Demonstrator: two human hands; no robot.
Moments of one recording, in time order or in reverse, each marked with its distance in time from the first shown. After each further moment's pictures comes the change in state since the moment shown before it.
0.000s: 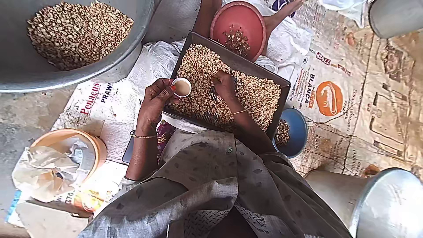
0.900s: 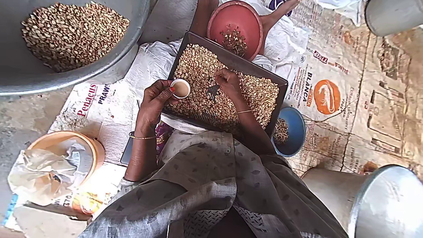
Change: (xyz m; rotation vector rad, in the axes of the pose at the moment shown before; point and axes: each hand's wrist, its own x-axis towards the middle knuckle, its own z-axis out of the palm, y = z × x) left_hand 0.001 -0.003 0.003 0.019 -0.015 -0.010; right_hand 0.003 0.030 -0.018 0.162 0.031 -0.105
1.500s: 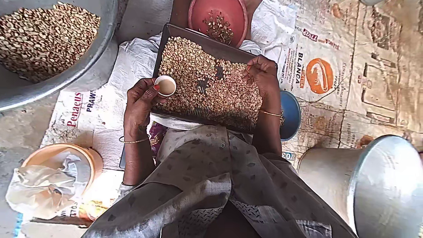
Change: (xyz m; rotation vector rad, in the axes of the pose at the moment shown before) left_hand -0.004 0.003 0.000 0.011 -0.004 0.022; right_hand -0.079 -0.002 -0.117 0.427 0.169 0.144
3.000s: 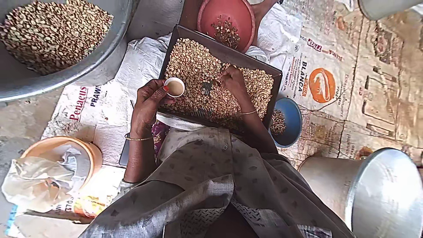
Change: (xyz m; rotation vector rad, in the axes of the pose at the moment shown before) left_hand 0.000 -0.004 0.003 -0.016 -0.019 -0.017; right_hand 0.035 0.023 0.091 -0.460 -0.165 0.097
